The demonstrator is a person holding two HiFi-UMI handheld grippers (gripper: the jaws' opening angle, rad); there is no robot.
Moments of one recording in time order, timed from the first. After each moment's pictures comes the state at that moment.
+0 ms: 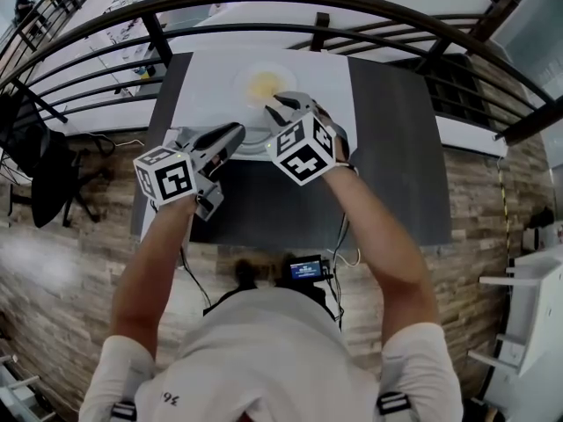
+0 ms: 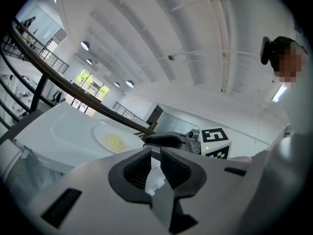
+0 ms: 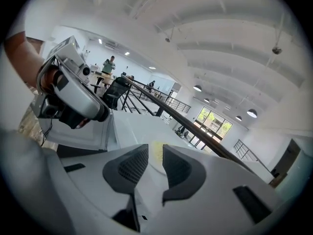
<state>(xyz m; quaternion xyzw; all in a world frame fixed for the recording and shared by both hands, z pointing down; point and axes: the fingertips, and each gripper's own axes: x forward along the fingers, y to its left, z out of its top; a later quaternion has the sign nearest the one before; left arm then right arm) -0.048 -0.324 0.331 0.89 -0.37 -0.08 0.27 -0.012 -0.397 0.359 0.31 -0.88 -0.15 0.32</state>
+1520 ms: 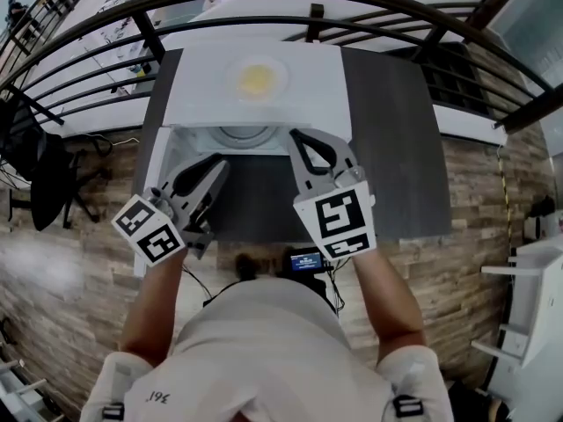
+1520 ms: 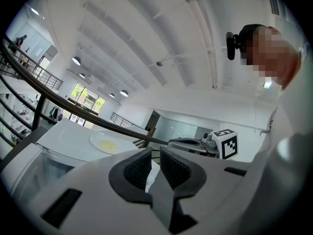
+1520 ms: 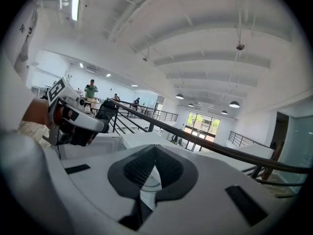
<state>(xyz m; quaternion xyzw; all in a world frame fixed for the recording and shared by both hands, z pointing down) -0.042 -0.243 0.301 0.90 -0.38 -0.09 0.19 0.055 -0.296 0.291 0.38 -0.90 -0.09 0.18</state>
